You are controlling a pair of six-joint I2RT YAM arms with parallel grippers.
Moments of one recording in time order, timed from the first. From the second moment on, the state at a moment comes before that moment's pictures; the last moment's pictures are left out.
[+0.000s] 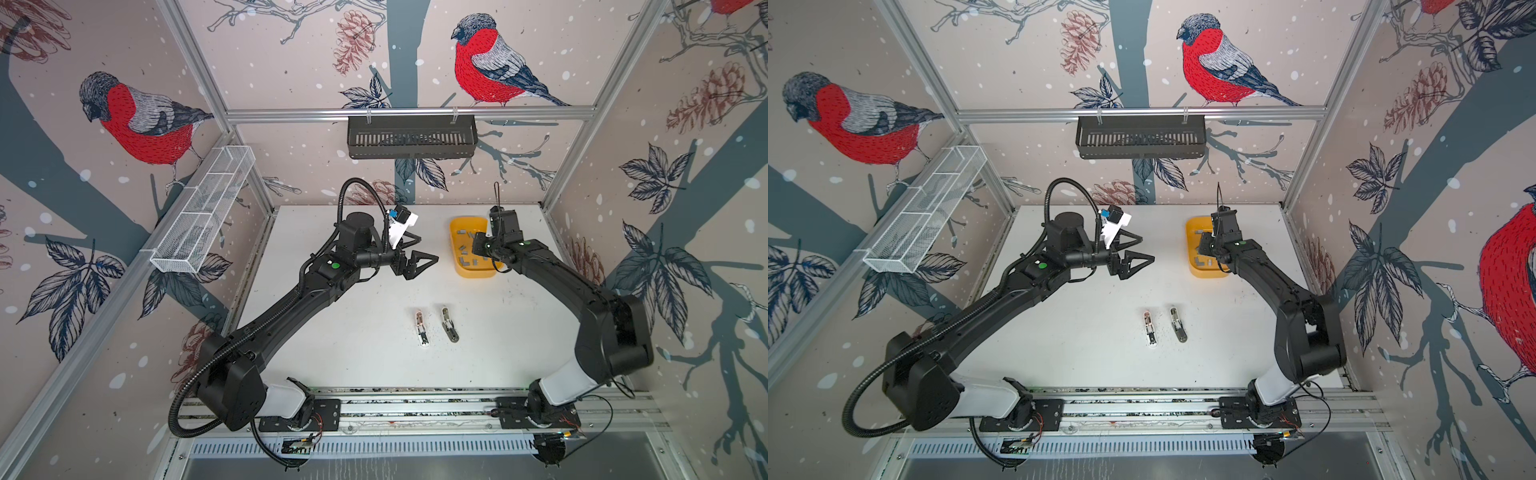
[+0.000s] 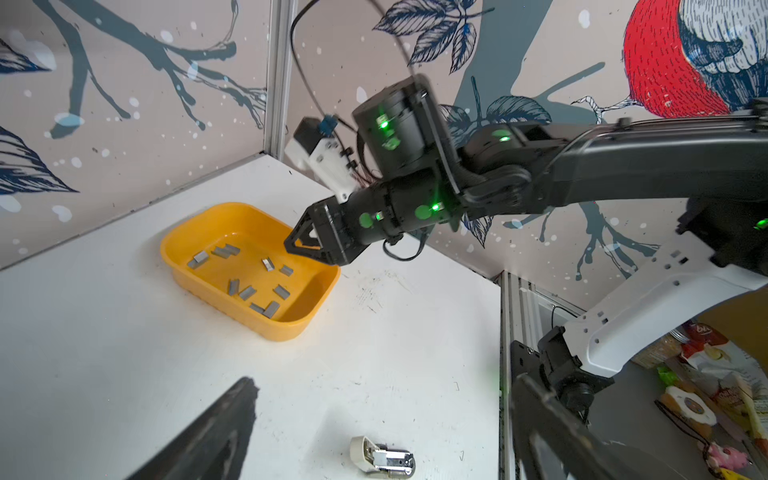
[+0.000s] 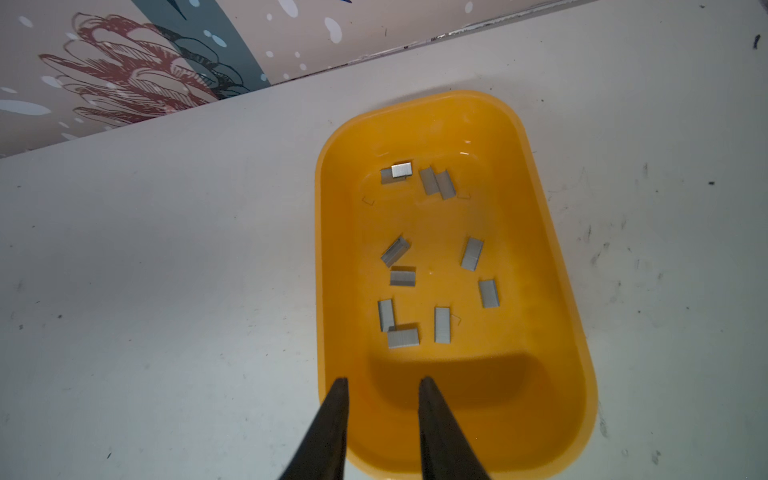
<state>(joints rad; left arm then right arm) -0.58 1.38 1.17 -0.04 0.71 -0.14 0.27 1.65 1.22 -0.35 0.04 0.37</state>
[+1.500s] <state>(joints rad) -0.55 1.38 1.18 -0.02 0.76 -0.18 0.20 2.22 1.66 -0.49 0.23 0.55</state>
